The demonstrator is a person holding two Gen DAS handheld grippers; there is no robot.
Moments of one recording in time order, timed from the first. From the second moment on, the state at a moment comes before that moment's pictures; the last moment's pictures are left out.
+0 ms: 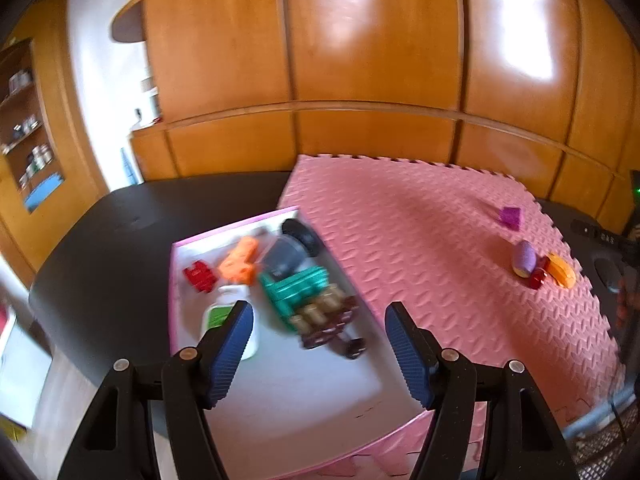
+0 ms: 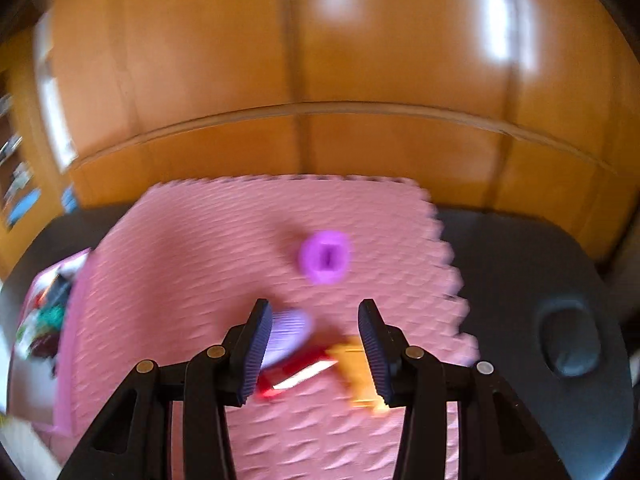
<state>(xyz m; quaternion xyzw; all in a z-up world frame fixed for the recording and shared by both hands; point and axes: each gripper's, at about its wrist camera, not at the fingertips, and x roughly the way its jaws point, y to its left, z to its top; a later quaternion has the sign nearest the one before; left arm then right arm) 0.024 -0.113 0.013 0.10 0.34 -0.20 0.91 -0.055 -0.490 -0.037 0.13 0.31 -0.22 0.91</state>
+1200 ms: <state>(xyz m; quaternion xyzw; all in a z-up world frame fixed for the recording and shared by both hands) 0.049 -0.403 -0.056 0.18 0.43 -0.41 0.78 -0.081 -0.559 -0.063 0.35 0.31 -0.25 0.85</state>
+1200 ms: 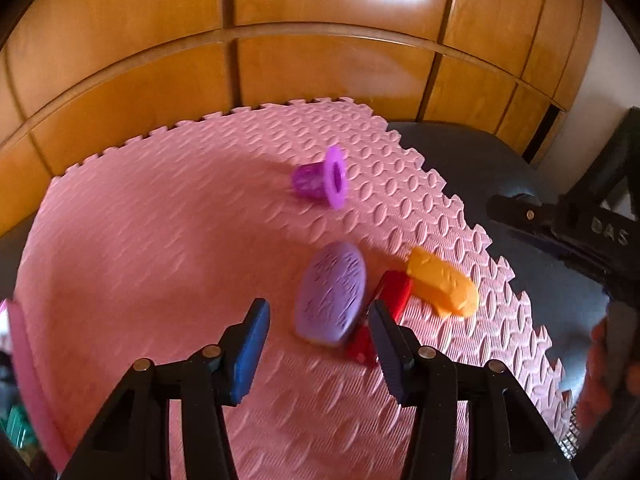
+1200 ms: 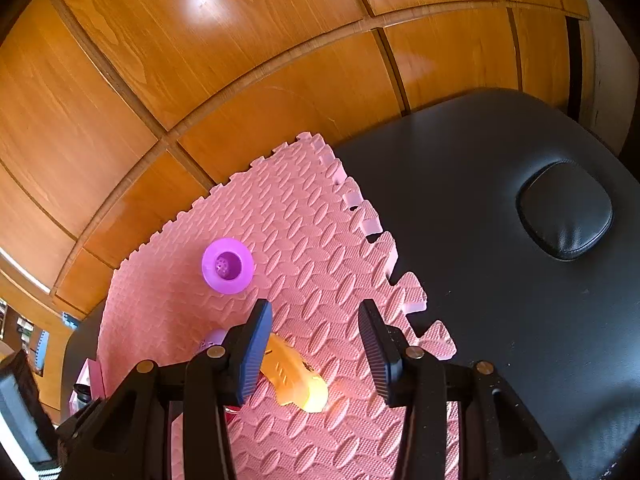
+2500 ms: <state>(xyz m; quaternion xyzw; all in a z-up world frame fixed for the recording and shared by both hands) 0.018 -0.307 -0.097 0.17 0.39 -0.36 0.83 -0.071 -0.560 -0.087 0.35 0.36 -0.24 0.83</state>
